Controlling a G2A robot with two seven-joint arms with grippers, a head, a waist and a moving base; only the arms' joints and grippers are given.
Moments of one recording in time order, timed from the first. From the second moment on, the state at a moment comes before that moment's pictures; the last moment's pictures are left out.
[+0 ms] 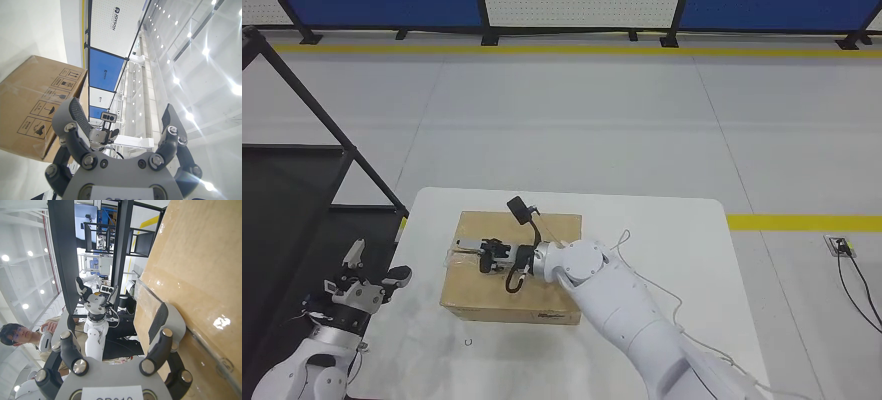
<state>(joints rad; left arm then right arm) 1.39 -1.19 -1.89 -1.66 -0.70 0.09 -0.47 -0.22 -1.88 0.72 -0.22 0.35 -0.47 0.79</state>
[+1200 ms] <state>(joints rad) 1.35 -1.17 -1.84 -1.65 -0.68 0.10 -0.48 -0.39 -1.68 0.89 -0.52 0.20 -0.55 0.73</state>
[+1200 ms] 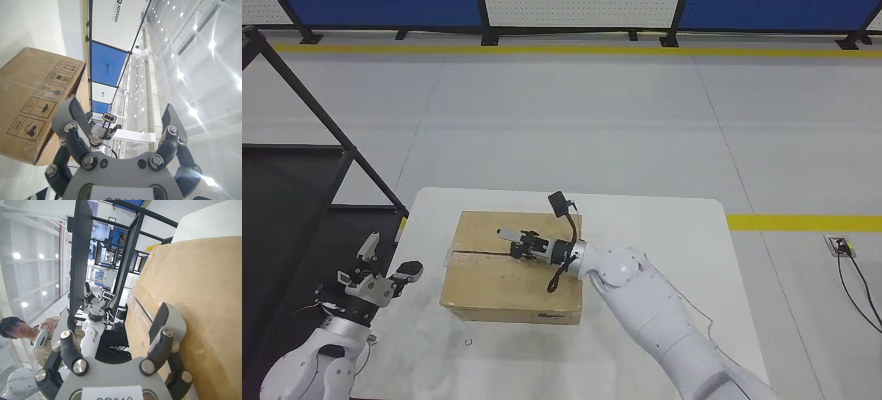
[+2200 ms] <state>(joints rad) 1.36 -1.17 -1.78 -1.69 -0.66 0.10 -0.46 -0.97 -1.49 1.25 -1.40 -0.08 -0.13 0.58</state>
